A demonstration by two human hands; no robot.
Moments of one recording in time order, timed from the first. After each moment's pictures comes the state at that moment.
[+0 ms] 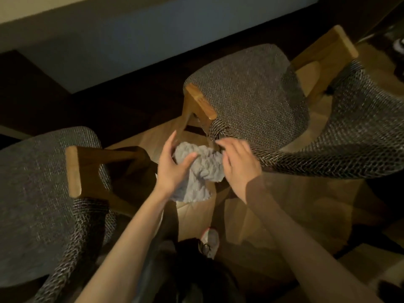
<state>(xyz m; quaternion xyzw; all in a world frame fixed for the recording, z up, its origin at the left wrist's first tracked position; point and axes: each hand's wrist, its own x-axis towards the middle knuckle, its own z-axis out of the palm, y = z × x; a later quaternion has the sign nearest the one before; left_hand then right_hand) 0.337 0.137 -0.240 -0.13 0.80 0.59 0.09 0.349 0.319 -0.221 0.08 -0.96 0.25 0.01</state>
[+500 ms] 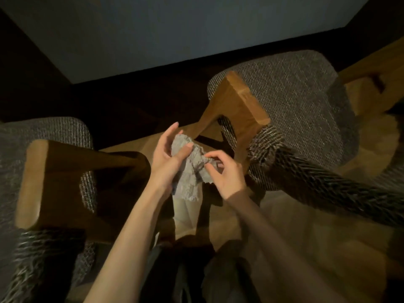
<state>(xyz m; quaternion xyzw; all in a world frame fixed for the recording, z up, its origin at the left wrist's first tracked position) 0.278 0.085 -0.343 -0.18 0.66 0.73 0.04 0.286 0.236 -0.368 0.02 -0.86 0.49 -0.09</state>
